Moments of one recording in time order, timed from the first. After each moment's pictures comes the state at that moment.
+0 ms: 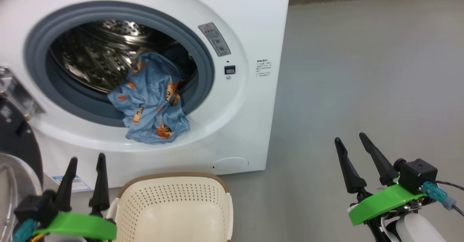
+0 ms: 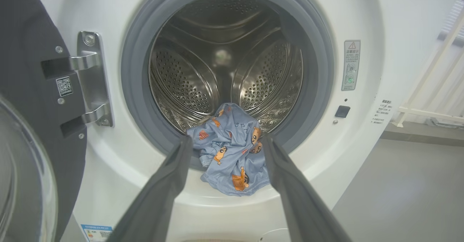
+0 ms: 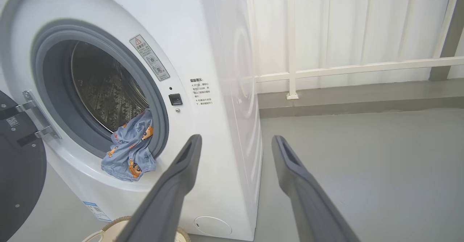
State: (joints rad) left arm -0.20 0.20 -0.06 0.39 -0.45 -0.13 -0.26; right arm -0.17 -0.19 0.22 0.28 0.43 0.12 -0.25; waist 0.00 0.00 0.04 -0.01
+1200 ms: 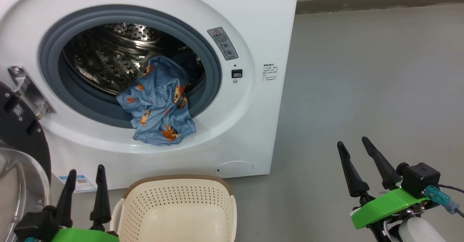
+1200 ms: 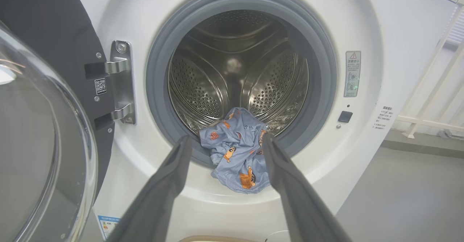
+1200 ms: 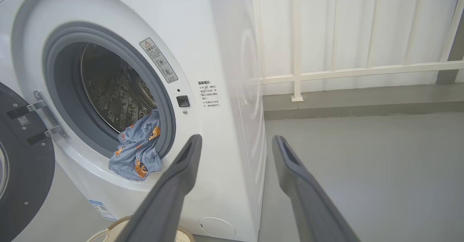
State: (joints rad) left arm -0.10 0.14 0.01 0.29 -0.40 -0.13 -0.26; right arm -0.14 -0.20 0.22 0.27 0.44 0.12 -0.25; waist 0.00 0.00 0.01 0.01
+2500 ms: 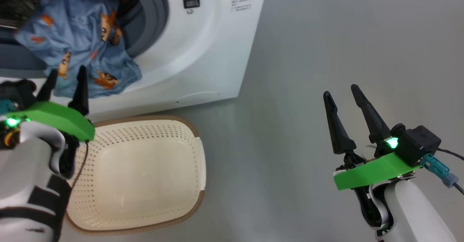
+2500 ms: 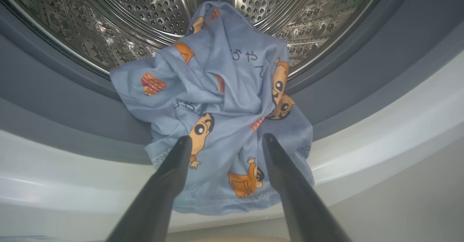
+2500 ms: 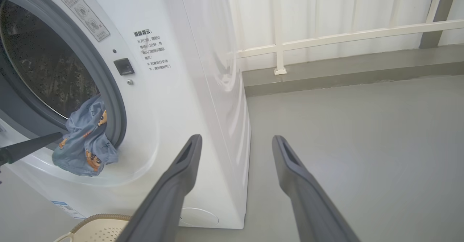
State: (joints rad) left arm -0.83 0.32 -0.36 0.95 -0.66 -0.13 -0.22; right arm -0.28 -0.11 0.19 0.15 0.35 0.12 -0.25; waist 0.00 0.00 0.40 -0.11
